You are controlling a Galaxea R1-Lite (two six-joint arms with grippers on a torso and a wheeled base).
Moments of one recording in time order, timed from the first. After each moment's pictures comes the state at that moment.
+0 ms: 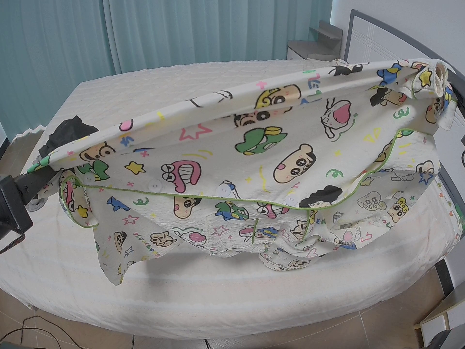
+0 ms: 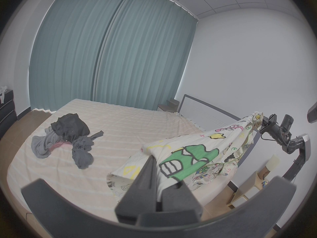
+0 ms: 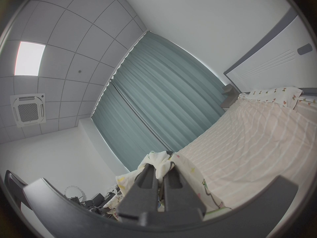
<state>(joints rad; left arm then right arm) -0.45 0.91 -0.69 -0.15 0.11 -0.22 0.46 1.08 -0.71 -0.75 -0.01 0.65</state>
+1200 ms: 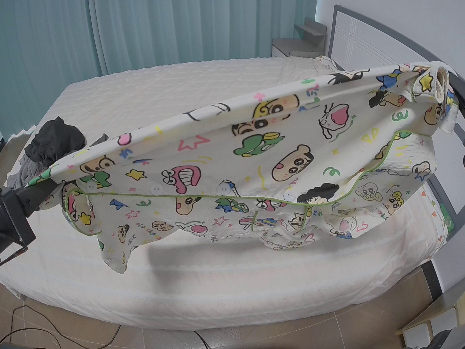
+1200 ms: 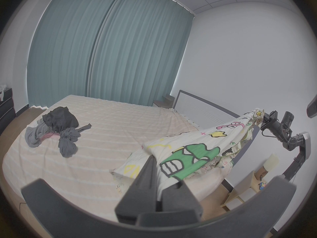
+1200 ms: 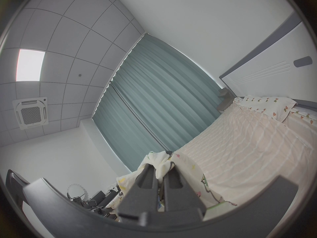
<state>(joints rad) -0.45 0.89 -0.65 -0.15 0.11 -0.23 0.46 1.06 -0.71 -0.73 0.01 0.65</state>
